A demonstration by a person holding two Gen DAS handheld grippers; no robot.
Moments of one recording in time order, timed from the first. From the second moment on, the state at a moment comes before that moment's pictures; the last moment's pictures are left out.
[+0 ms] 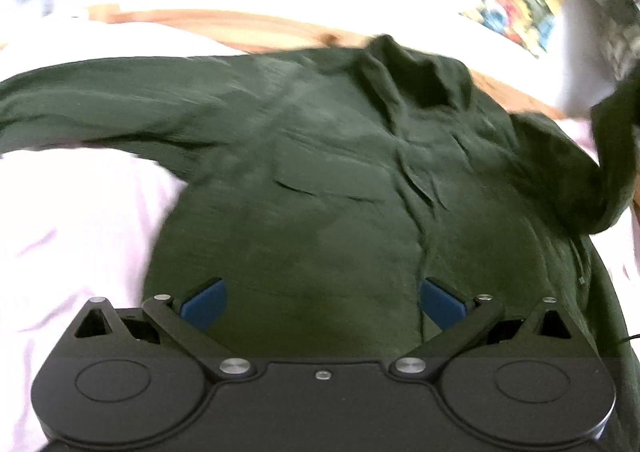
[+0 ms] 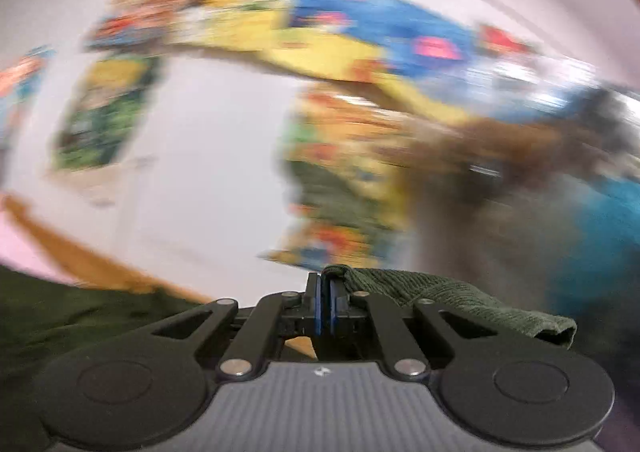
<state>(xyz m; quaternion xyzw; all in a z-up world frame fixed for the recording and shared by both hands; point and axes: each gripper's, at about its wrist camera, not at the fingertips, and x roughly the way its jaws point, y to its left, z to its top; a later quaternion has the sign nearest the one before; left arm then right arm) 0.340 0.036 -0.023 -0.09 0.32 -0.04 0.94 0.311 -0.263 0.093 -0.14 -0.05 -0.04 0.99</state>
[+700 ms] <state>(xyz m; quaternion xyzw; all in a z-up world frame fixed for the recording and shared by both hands) 0.324 0.096 -0.020 -0.11 0.29 0.02 0.95 0.323 -0.146 -0.012 -0.33 0.22 0.36 0.84</state>
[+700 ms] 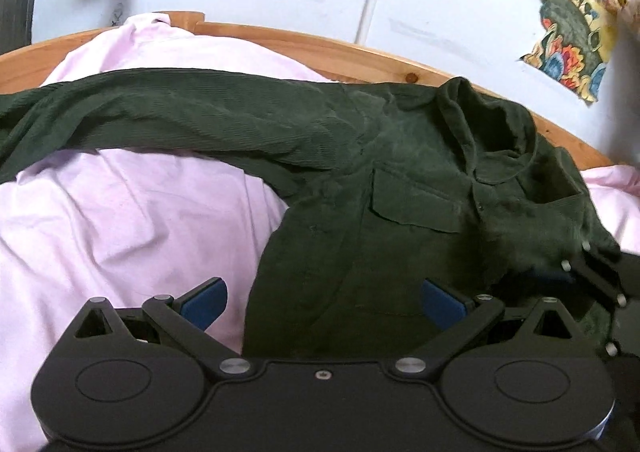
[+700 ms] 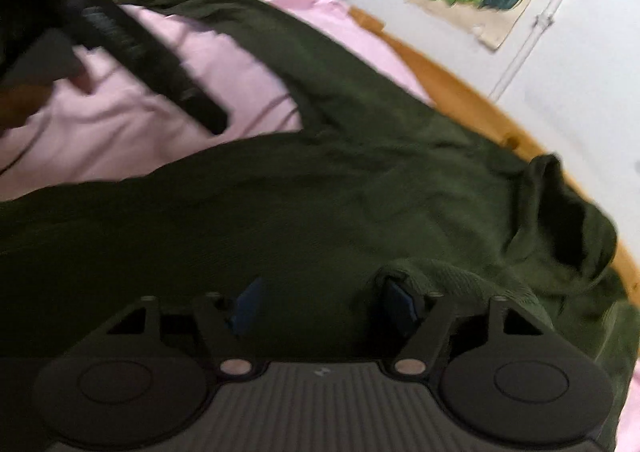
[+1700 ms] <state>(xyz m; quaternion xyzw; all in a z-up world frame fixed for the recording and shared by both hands) 0.292 0.028 -0.048 -0.02 0.35 -0.11 0.93 0.364 -0.246 0.000 0.01 0.40 0.21 0.89</state>
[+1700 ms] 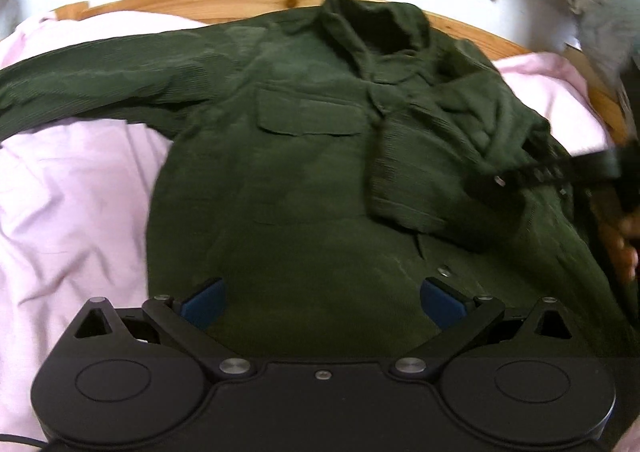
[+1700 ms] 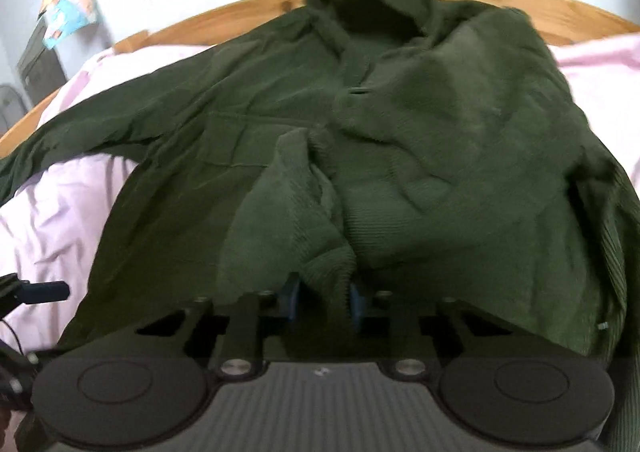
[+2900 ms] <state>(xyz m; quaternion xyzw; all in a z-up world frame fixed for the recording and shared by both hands) 0.387 0.055 -0.066 -0.05 0.28 0.00 0.96 0.539 -0.344 0.037 0.02 0.28 0.02 0.96</state>
